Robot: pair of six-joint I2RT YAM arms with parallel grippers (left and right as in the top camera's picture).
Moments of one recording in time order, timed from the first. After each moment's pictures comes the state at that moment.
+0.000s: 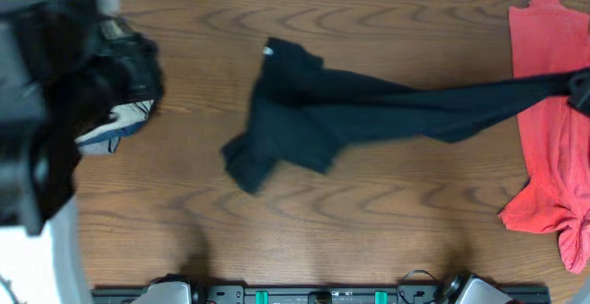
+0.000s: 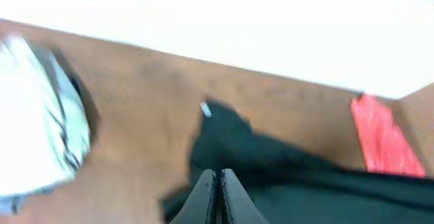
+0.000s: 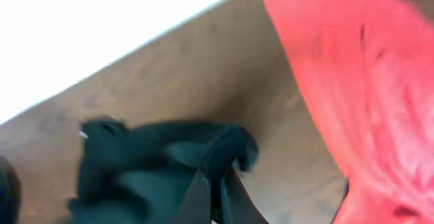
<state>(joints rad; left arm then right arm) 0.05 1.34 2.12 -1.33 0.28 -0.25 -0.53 1.32 1.82 -1.26 -0.38 0.12</state>
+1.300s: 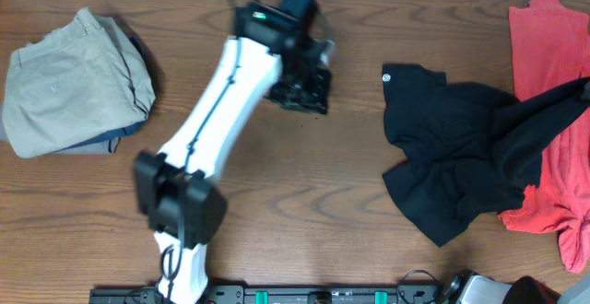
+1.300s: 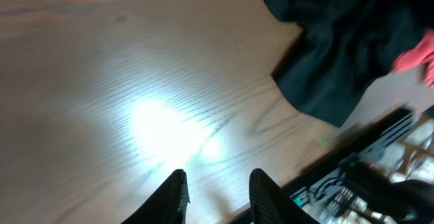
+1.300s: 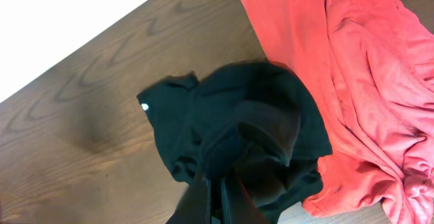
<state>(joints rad) -0.52 2.07 2.04 -1.43 0.41 -0.16 -0.53 1.45 1.98 -1.46 -0.27 0.14</state>
